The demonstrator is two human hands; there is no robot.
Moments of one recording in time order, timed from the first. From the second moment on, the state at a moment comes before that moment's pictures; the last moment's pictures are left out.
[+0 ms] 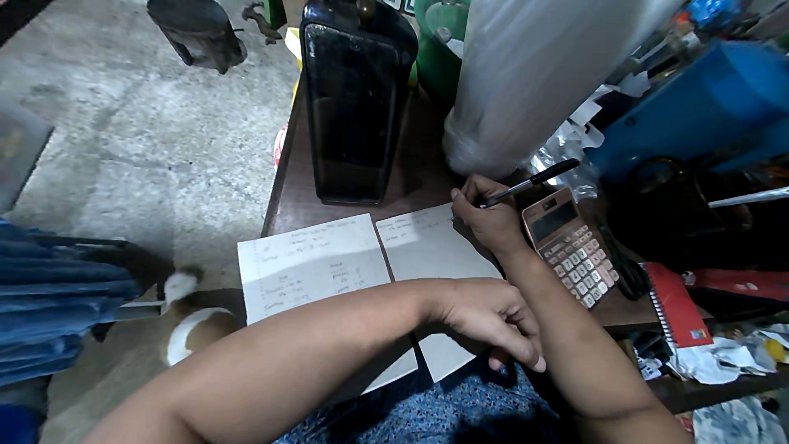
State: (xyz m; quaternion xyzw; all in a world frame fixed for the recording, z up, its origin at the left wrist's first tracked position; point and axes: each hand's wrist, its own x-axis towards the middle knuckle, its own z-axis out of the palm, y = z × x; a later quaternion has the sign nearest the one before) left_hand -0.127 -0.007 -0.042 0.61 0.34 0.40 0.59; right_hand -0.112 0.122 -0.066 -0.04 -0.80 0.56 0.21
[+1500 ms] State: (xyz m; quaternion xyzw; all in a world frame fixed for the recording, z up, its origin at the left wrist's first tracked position) left_hand -0.127 -0.008 -0.038 0.61 0.36 0.39 0.59; right_hand -0.111 0.119 -0.060 -0.08 -0.79 0.57 0.21
